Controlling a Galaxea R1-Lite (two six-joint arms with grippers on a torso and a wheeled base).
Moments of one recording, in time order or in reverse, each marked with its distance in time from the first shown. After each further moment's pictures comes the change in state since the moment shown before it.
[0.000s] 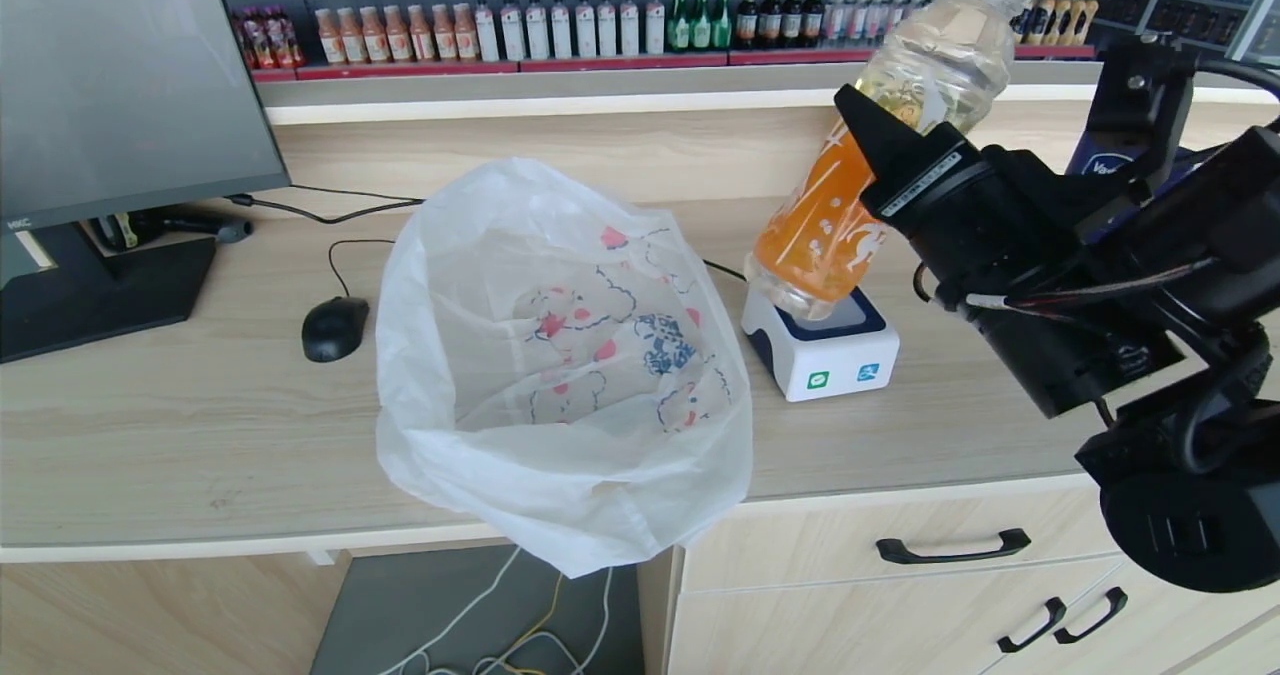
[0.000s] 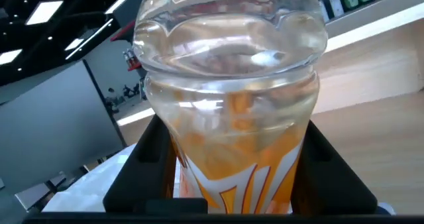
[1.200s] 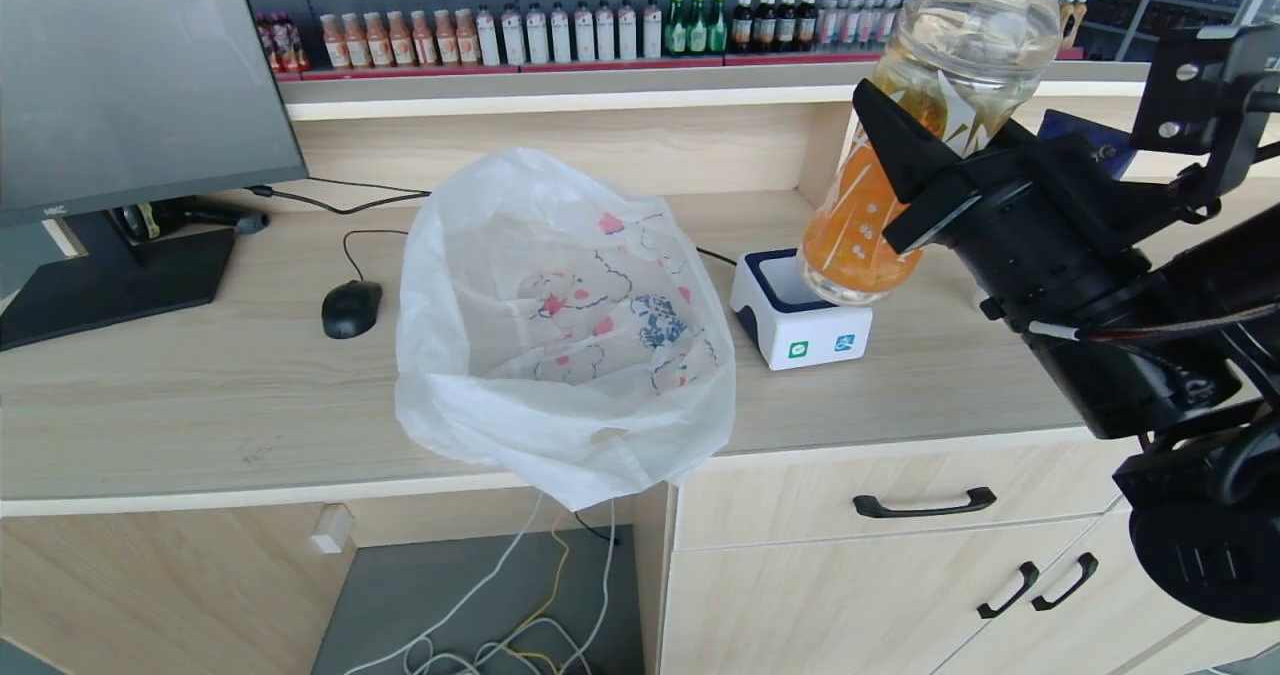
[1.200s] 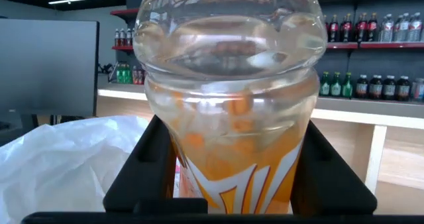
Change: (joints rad) left arm 0.000 0.000 0.000 0.000 0.000 0.003; right arm -0.046 -0.019 0.088 -0.170 0.168 -0.411
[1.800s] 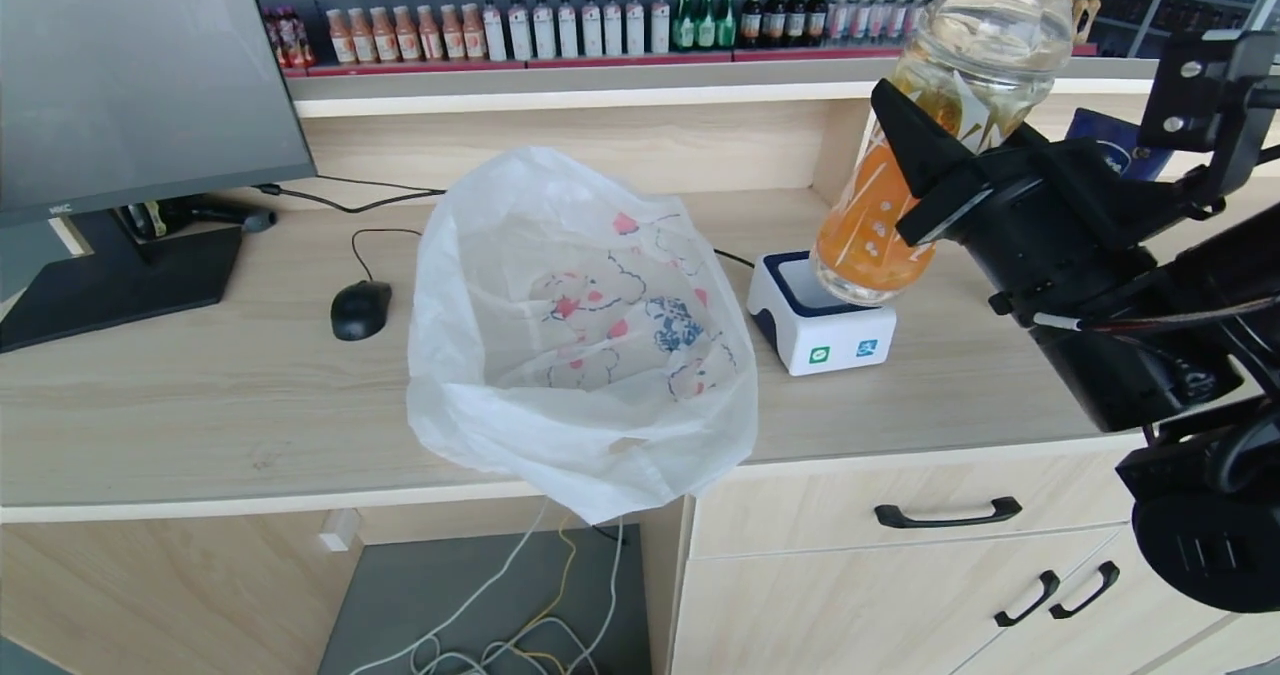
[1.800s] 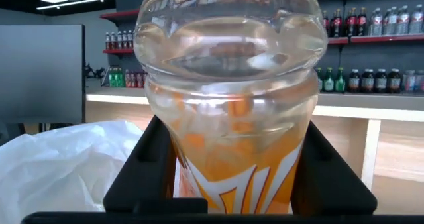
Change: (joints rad) left arm 0.000 0.000 0.000 0.000 0.000 -0.003; right arm -0.014 -0.003 0.007 0.005 -0.023 0.022
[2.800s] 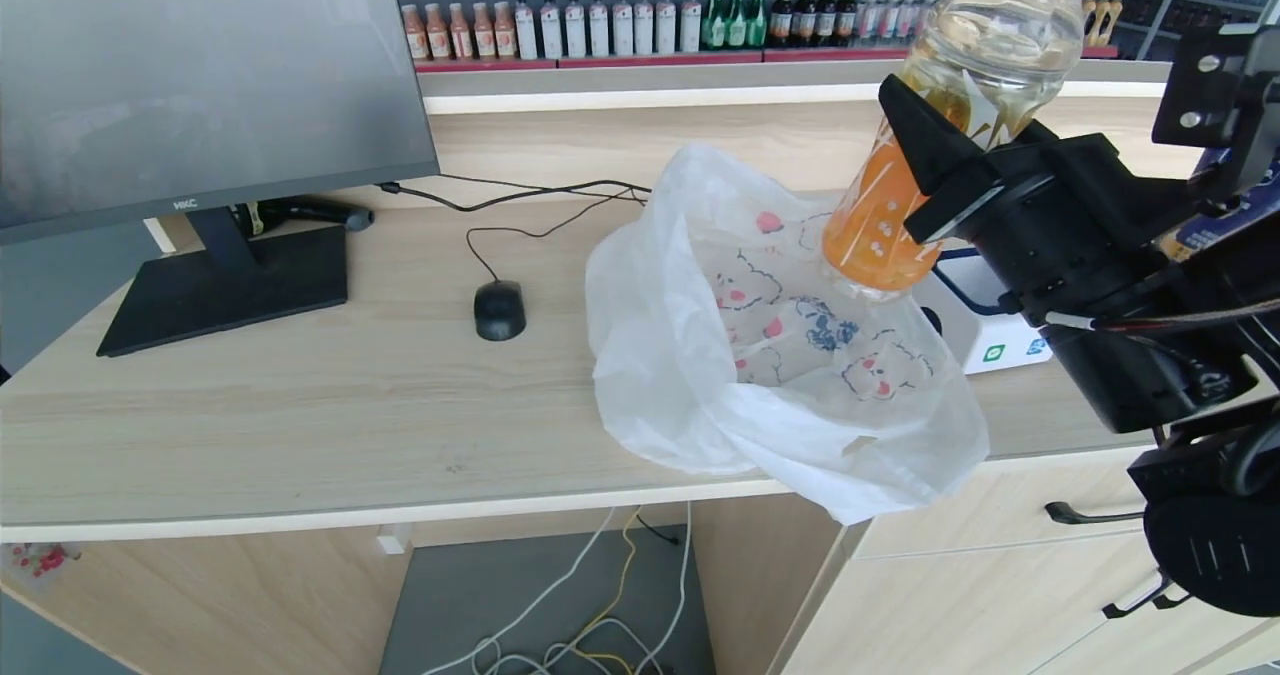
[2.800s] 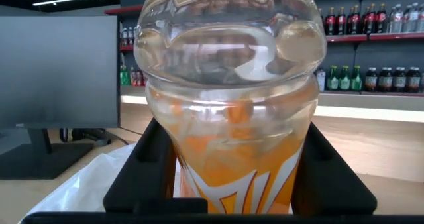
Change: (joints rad) left arm 0.000 0.000 0.000 0.000 0.000 0.002; right arm 0.000 -0.014 0.005 0.000 0.001 0.001
